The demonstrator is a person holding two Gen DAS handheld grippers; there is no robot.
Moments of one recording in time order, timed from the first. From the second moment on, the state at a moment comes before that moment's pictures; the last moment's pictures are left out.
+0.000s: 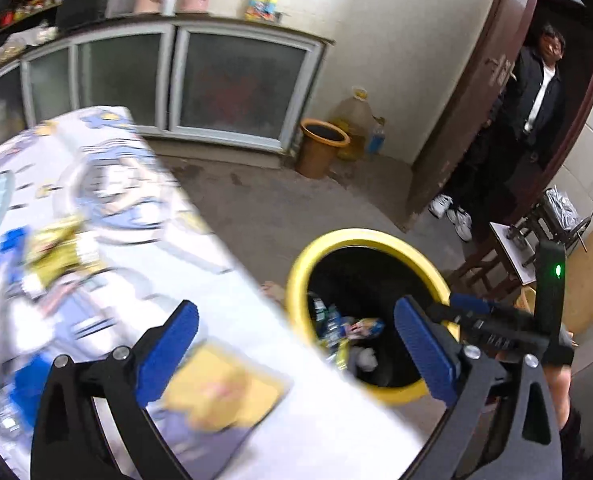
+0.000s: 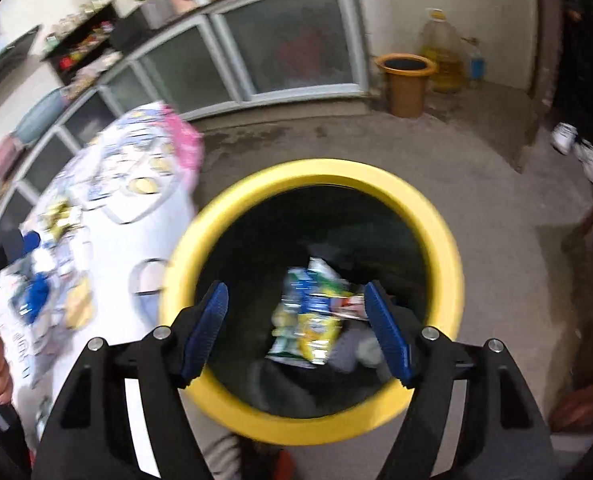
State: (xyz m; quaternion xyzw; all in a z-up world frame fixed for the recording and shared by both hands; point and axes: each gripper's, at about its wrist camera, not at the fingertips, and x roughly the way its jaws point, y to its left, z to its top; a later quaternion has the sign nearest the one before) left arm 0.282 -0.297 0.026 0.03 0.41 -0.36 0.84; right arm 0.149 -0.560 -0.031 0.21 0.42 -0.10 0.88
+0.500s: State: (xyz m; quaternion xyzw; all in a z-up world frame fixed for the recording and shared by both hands) left arm 0.265 -0.066 0.015 0.07 0.36 -0.15 0.92; right arm 0.266 -0.357 0.034 0.23 0.43 0.25 0.84
